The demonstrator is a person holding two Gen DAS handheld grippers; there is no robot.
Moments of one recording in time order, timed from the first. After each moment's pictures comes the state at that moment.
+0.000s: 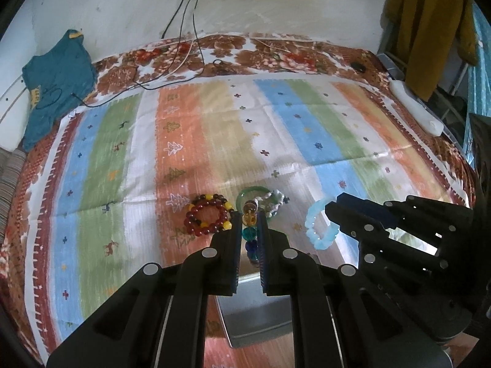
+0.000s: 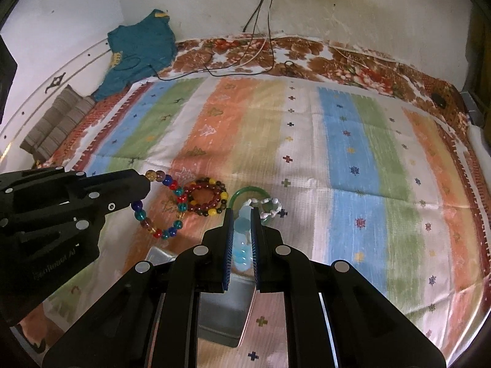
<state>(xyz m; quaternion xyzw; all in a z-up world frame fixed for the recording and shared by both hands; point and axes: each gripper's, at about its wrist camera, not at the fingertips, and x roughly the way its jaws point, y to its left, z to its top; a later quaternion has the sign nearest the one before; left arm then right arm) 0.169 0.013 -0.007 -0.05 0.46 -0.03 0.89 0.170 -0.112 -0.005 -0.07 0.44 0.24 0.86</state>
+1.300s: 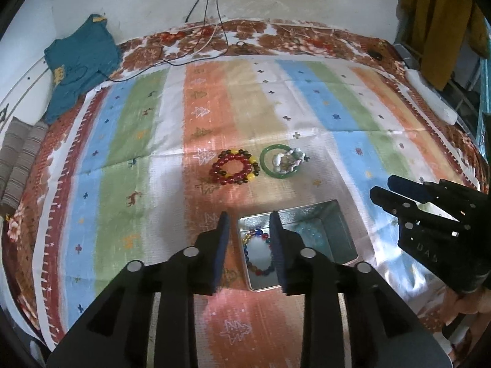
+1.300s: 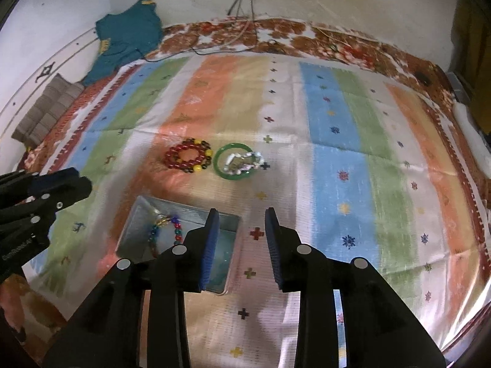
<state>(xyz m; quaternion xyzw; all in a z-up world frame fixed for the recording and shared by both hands) 0.109 0.022 -0.023 -0.04 0.48 0.02 0.88 0.137 -0.143 -0.028 -0.08 0.48 0.19 0.85</state>
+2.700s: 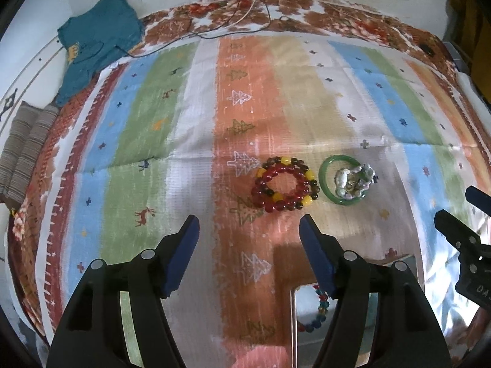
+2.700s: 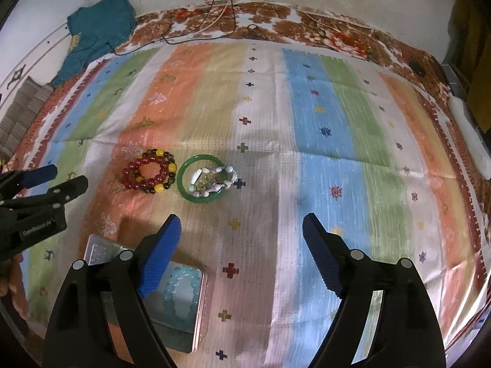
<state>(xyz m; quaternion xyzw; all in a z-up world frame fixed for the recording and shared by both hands) 0.199 0.066 -0.083 -0.05 0.53 0.10 0.84 0.207 -0.129 -0.059 -0.09 0.51 0.15 0.84</state>
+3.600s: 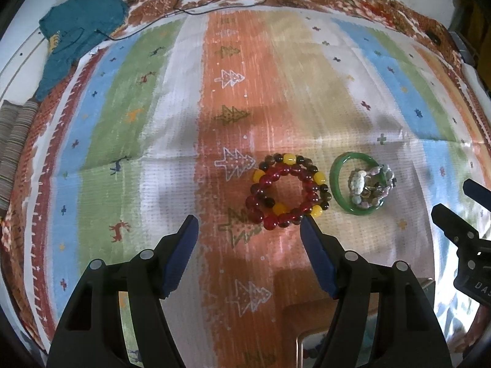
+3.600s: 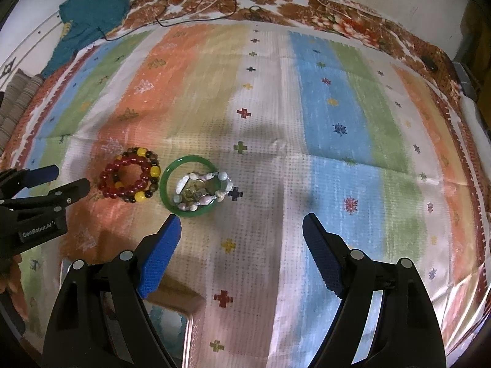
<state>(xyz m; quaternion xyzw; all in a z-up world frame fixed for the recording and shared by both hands) 0.240 0.076 -0.124 -0.05 0.57 0.09 0.82 0.247 -0.115 -0.094 -0.11 0.54 0.15 0.82</state>
